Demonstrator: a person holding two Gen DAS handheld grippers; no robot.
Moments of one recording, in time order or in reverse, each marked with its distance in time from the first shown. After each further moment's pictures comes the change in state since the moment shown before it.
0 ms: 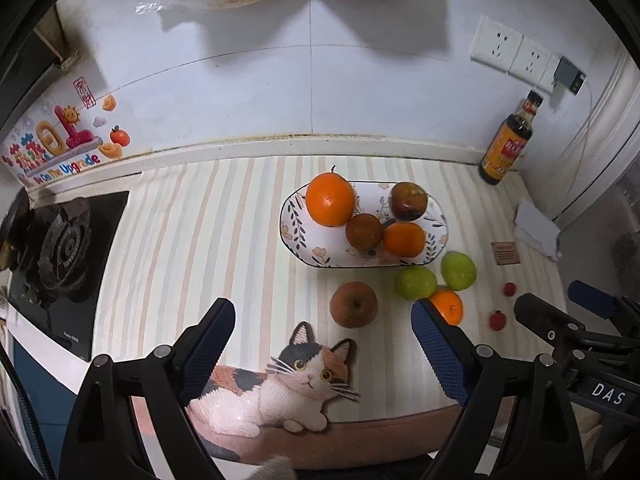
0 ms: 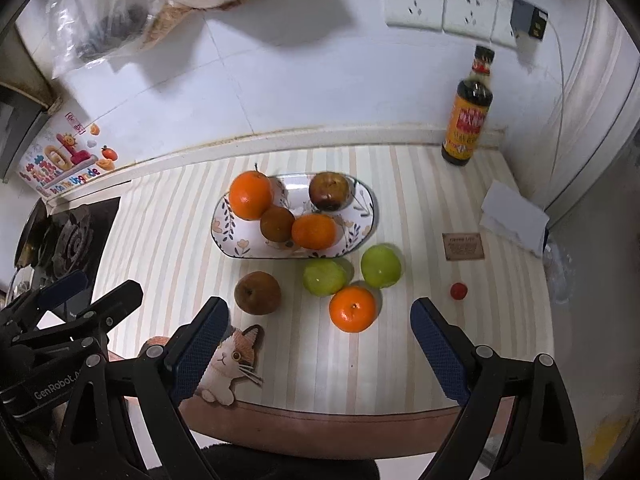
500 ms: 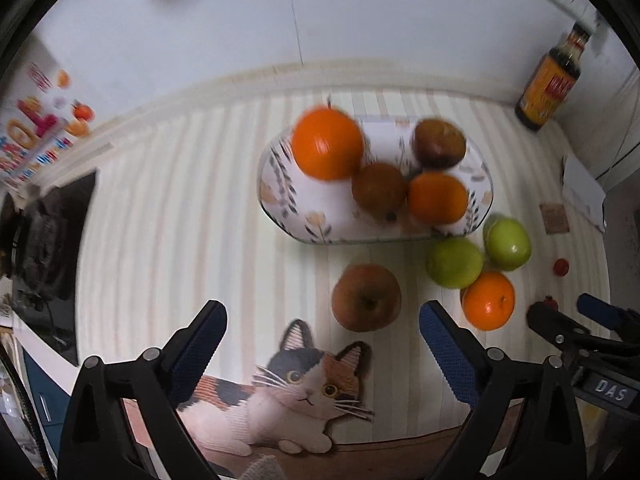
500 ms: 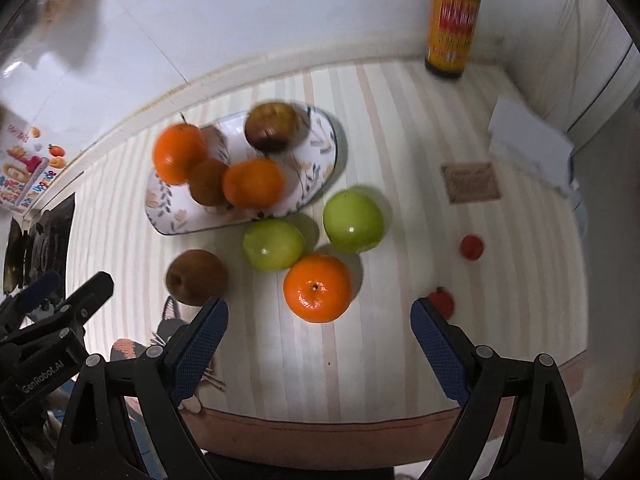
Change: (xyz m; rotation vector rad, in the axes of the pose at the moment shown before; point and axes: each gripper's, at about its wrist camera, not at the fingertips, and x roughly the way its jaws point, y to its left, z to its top) left arm 0.118 -0.017 0.006 0.041 0.218 0.039; right arm 0.130 -0.056 -0.007 0.129 0.216 0.002
